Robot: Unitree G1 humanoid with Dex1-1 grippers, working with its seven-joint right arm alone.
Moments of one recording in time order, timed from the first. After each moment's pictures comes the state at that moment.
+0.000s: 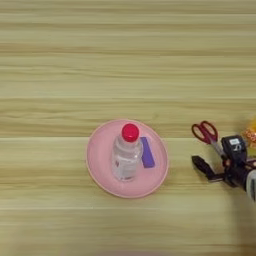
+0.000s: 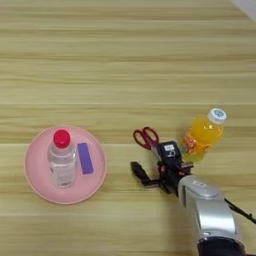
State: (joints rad) arm 0.01 -0.39 -0.14 0.21 0.11 0.44 0.49
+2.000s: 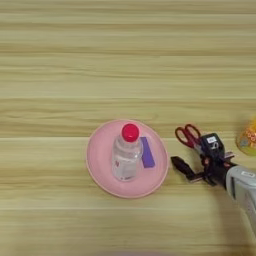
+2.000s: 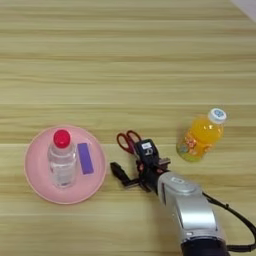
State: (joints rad) arm 0.01 -0.34 -0.03 0.10 0.11 0.53 0.47
